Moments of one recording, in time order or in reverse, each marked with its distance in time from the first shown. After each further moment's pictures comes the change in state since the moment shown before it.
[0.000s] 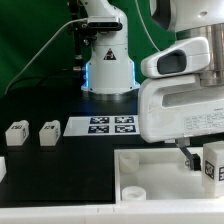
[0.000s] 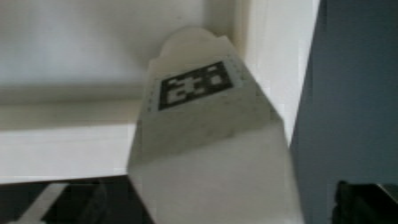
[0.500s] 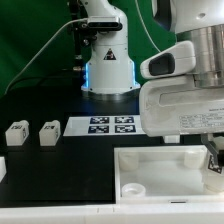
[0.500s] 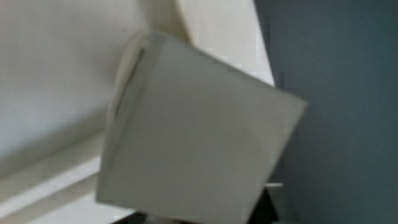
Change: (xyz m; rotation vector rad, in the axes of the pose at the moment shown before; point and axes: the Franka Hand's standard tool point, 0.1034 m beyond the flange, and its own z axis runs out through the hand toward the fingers) arm -0.001 -0.004 0.000 0.026 -0.006 0.448
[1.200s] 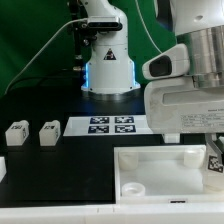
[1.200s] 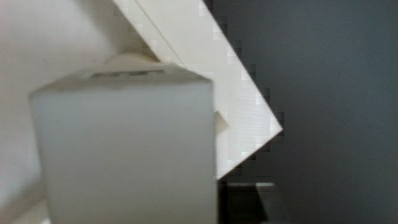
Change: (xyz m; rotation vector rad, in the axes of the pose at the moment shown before) arm -0.003 -0.004 -0.001 0.014 -0.021 0.066
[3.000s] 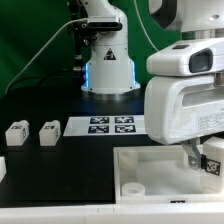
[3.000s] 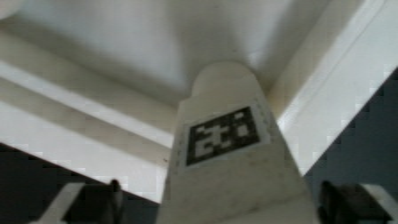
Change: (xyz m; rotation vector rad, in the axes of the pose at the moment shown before) arm -0.012 0.018 0.003 -0.127 -0.024 -0.981
